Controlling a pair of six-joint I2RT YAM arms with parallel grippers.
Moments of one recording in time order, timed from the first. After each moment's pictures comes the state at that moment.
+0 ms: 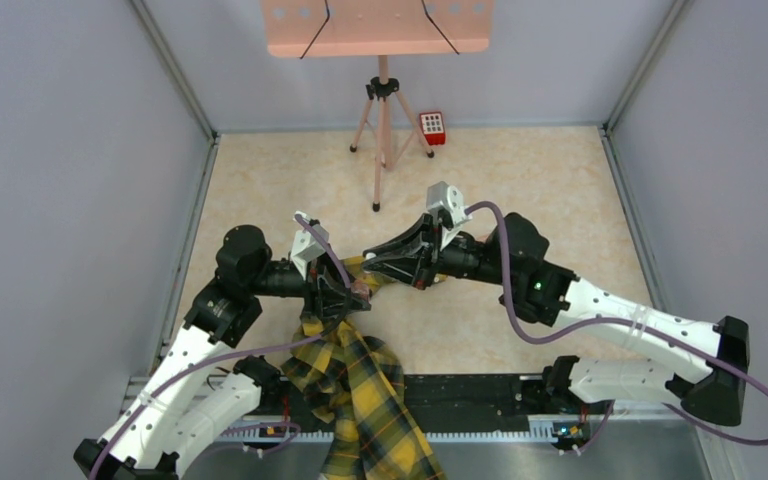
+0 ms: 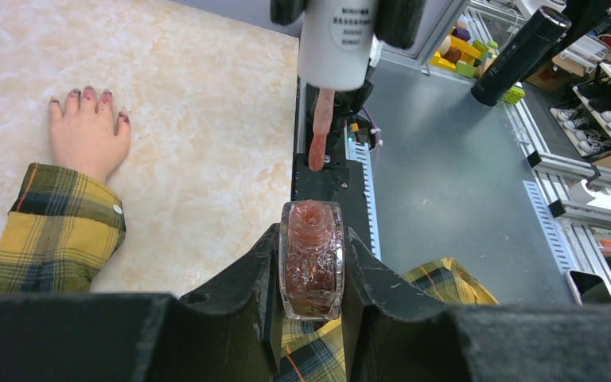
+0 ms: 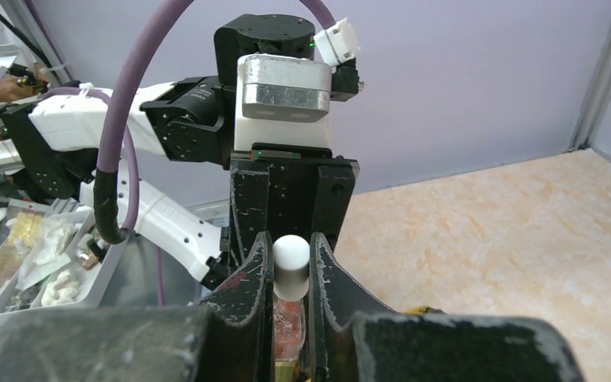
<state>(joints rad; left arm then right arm) -0.47 0.70 0.77 -0.22 1.12 -0.15 1.06 1.07 0.97 0.32 -0.37 0.21</state>
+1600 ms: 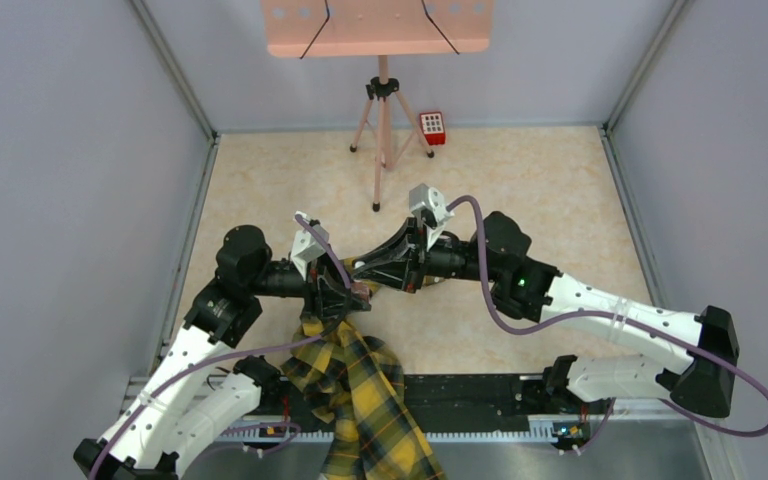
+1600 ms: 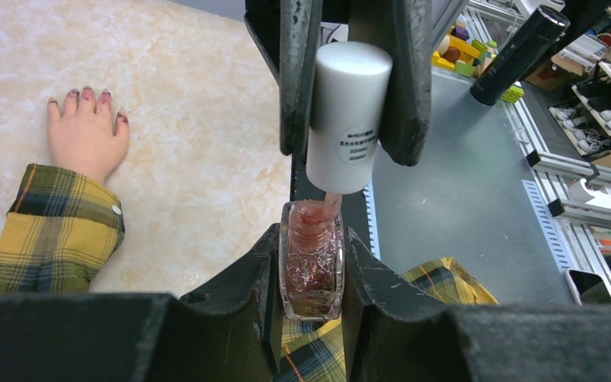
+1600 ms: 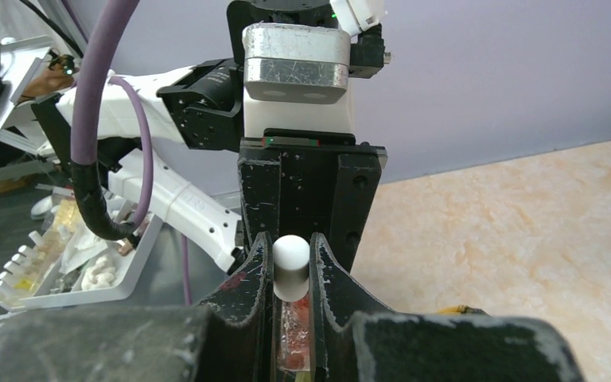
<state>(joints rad) -0.47 0.70 0.77 -0.22 1.13 -0.15 1.06 1.15 0.98 0.38 -0.45 0.27</state>
